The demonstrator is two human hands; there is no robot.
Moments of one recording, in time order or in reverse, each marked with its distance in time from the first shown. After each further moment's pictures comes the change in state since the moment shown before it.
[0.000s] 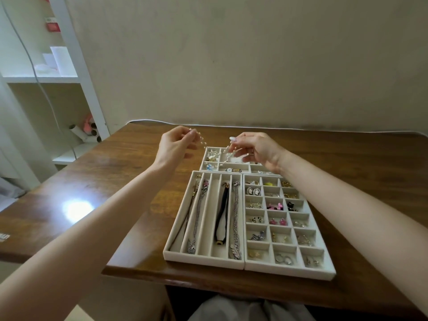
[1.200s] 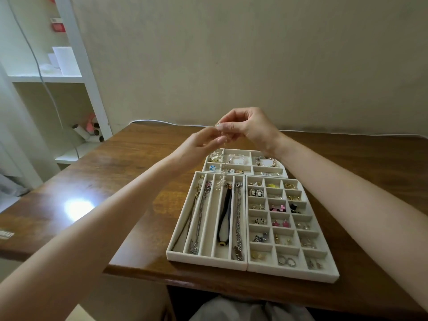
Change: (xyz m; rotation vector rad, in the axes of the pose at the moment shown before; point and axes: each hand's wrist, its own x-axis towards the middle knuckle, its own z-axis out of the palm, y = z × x) left_hand -0.010 0.024 0.012 0.252 -0.463 0.234; right_hand -0.003 -0.048 0.025 -0.112 0.015 -0.325
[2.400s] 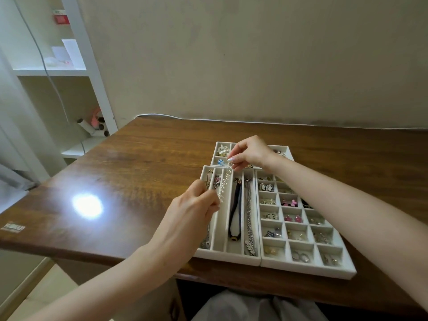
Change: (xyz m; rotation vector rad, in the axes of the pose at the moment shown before) left_hand -0.123 0.002 0.039 0.688 0.213 0.102; right_hand 0.002 0.070 0.018 -0.228 -0.040 0.345
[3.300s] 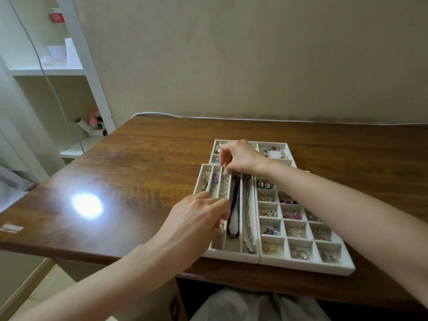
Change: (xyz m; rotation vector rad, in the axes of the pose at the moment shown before) left_hand 0.003 0.014 -0.010 0.158 -0.331 0.131; right_hand -0.002 -0.004 0.021 -0.576 -0.043 -0.200
